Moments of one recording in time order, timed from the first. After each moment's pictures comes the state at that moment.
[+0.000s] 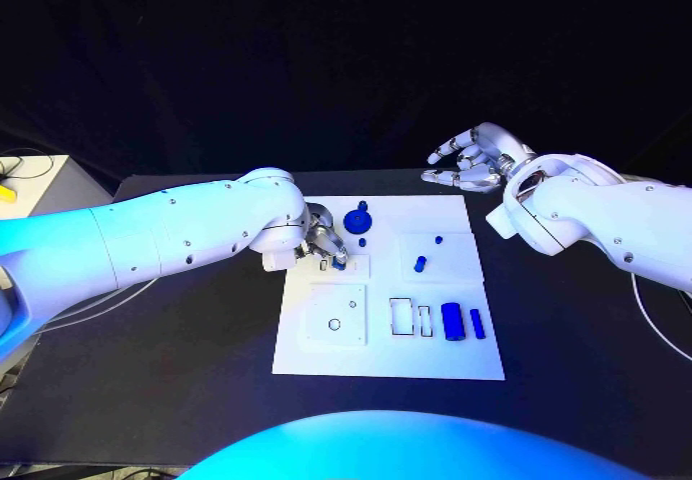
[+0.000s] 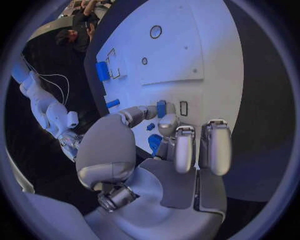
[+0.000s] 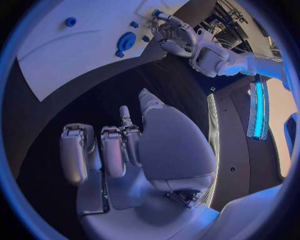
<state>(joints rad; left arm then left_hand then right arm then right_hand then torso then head) 1.29 -0.57 -0.14 1.31 -0.89 0.19 -0.62 0.98 -0.17 0.81 0.08 0.52 0.85 0.10 0.75 0.63 1.28 -0.03 1.22 0.96 1.47 -0.08 1.56 1.31 0.06 1.45 0.03 1.49 1.31 1.34 -0.78 -0.15 1.43 -0.92 -0.47 -0.07 1.39 -0.14 0.16 0.29 0.13 0.91 0.16 0.14 0.39 1.47 0.07 1.47 1.31 1.47 0.00 1.53 1.31 0.01 1.47 0.10 1.46 1.31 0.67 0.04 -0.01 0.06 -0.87</state>
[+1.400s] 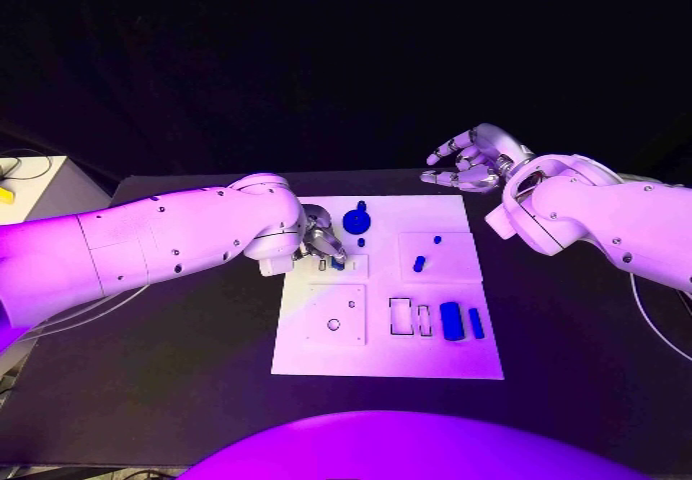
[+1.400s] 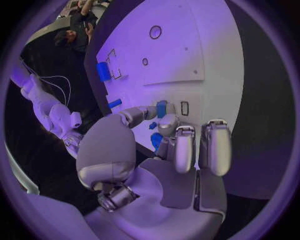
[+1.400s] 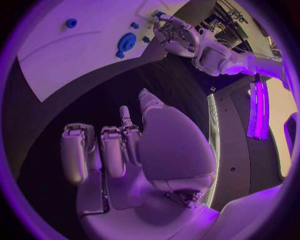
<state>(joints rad) 1.28 -0.60 -0.14 1.37 -0.93 0.14 -0.61 0.97 -0.17 0.81 0.08 0.51 0.85 0.10 0.75 0.67 1.28 -0.03 1.22 0.97 1.47 -0.08 1.56 1.31 0.06 1.45 0.03 1.49 1.31 1.34 -0.78 -0.15 1.43 -0.92 -0.47 -0.07 1.39 -0.14 0.16 0.29 0.13 0.91 0.16 0.14 0.39 1.47 0.07 1.46 1.31 1.47 0.00 1.53 1.31 0.02 1.47 0.10 1.46 1.31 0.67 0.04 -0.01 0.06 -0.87</state>
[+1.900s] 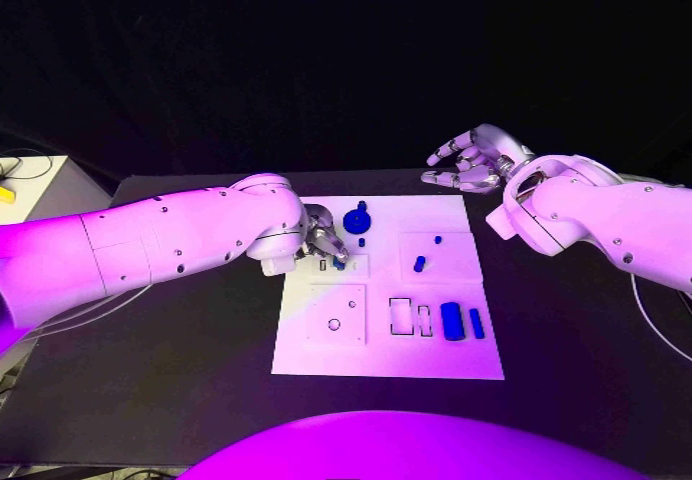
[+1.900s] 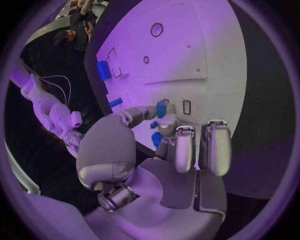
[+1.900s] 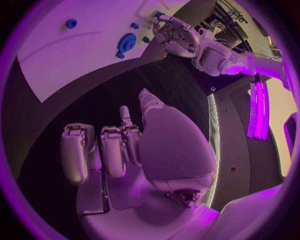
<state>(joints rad) 1.28 -0.60 -0.14 1.37 -0.93 0.13 -0.60 0.97 -0.17 0.81 0.08 0.51 0.85 0.10 0.75 0.67 1.28 -0.03 1.22 0.97 1.46 -0.08 1.56 1.31 0.06 1.45 0.03 1.49 1.31 1.34 -0.78 -0.15 1.43 -0.92 -0.47 -0.07 1.38 -0.14 0.16 0.29 0.13 0.91 0.16 0.14 0.39 1.47 0.07 1.46 1.31 1.47 0.00 1.53 1.31 0.02 1.47 0.10 1.46 1.31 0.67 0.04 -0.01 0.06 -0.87</state>
